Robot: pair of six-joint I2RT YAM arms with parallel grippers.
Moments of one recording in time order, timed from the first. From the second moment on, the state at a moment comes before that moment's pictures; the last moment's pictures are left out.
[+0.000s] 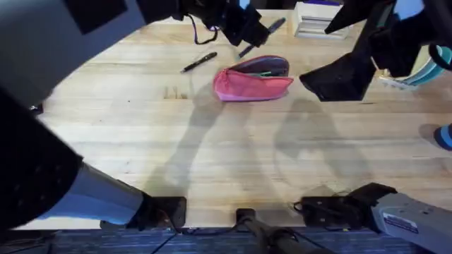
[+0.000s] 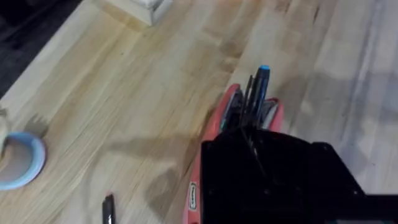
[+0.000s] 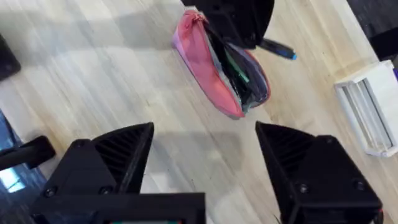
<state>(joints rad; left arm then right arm) -0.41 1.71 1.44 -0.55 0.58 0.41 0.37 1.21 1.56 -1.30 -0.26 -0.60</state>
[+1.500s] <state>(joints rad) -0.45 1.92 1.44 -0.68 0.46 0.65 0.37 1.21 1.56 -1.30 -0.25 -0.58</state>
